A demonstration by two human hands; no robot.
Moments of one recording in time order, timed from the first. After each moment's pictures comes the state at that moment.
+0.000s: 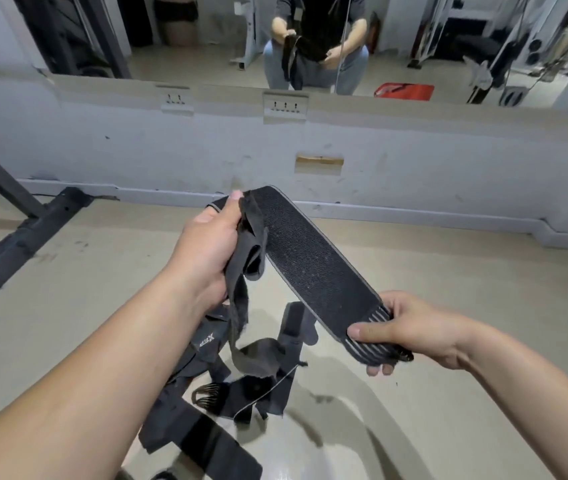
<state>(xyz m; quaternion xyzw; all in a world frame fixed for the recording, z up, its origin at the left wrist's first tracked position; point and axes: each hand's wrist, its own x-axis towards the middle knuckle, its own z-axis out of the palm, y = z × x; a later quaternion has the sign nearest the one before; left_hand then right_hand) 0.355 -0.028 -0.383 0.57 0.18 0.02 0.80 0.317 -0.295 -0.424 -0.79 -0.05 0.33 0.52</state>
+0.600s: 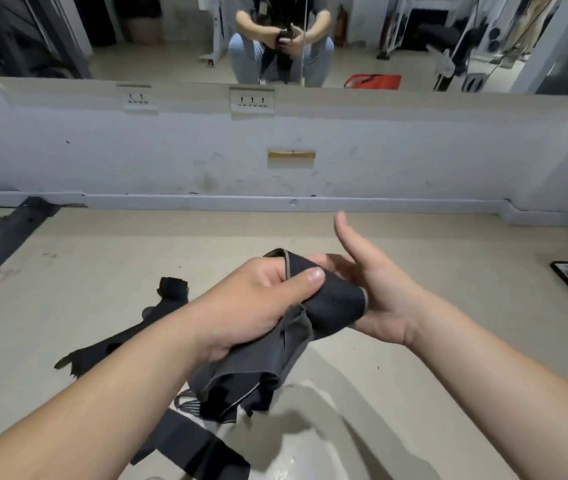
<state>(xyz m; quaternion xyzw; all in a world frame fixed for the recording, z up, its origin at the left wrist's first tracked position) 0.301 -0.078 -0.398 0.68 -0.12 -0.27 0.68 0.323 -0.269 -0.400 -0.58 0.01 0.35 0.74</state>
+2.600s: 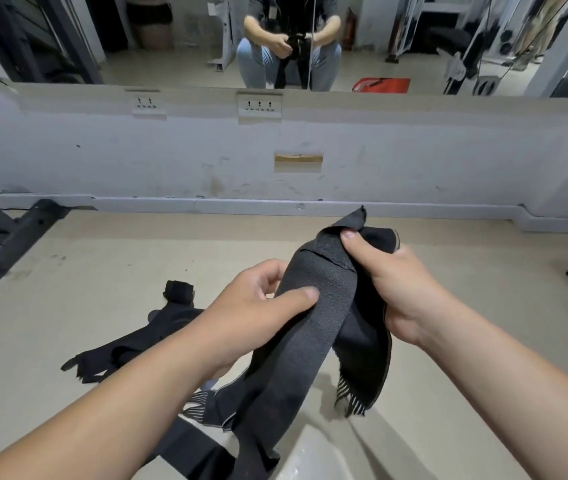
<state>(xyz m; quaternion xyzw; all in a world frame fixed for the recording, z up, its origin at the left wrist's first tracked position) 0.303 -0.080 -0.405 0.72 -0.03 -0.18 0.67 0.330 -0.276 -0.401 -0.60 0.09 0.08 0.79</state>
